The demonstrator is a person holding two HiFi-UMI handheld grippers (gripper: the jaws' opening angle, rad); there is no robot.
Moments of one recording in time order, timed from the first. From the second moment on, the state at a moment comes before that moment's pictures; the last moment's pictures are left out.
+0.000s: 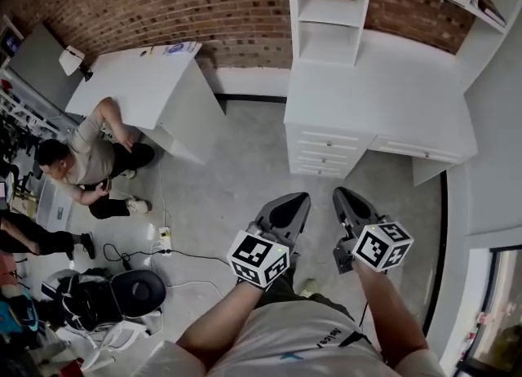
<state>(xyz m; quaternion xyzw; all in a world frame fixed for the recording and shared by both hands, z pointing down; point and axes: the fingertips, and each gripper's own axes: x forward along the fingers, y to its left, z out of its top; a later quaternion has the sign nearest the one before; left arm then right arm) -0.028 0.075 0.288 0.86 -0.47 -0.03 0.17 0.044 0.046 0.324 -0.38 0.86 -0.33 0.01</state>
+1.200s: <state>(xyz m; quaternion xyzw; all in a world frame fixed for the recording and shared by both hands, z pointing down) -0.021 -0.172 0.455 0.88 -0.42 0.04 0.21 0.067 -0.202 0.593 -0.46 0.67 -0.57 0.13</state>
